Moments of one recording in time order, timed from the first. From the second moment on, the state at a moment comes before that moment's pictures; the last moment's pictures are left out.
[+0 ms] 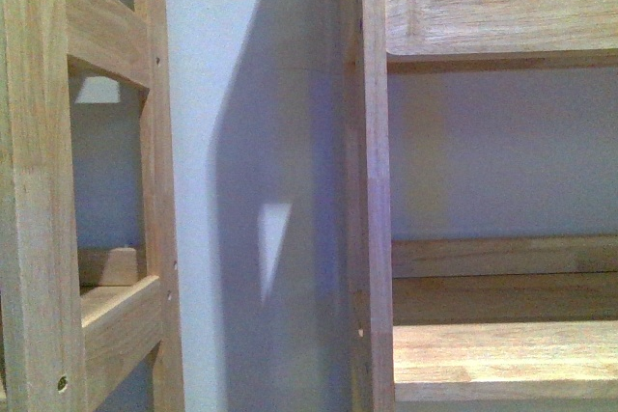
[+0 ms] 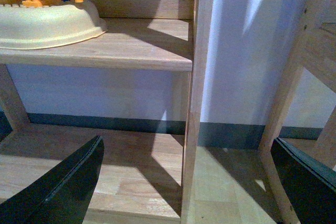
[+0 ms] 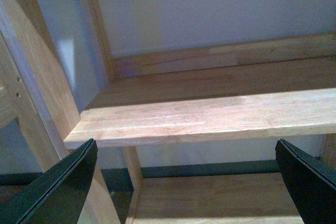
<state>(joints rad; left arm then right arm) 0.00 0.00 0.01 -0.01 0.00 0.00 -0.11 0.40 0.21 0.30 -0.09 0.13</state>
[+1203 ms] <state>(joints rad) 0.00 0.00 0.01 -0.01 0.00 0.00 0.00 0.03 0.03 0.00 0.00 0.01</state>
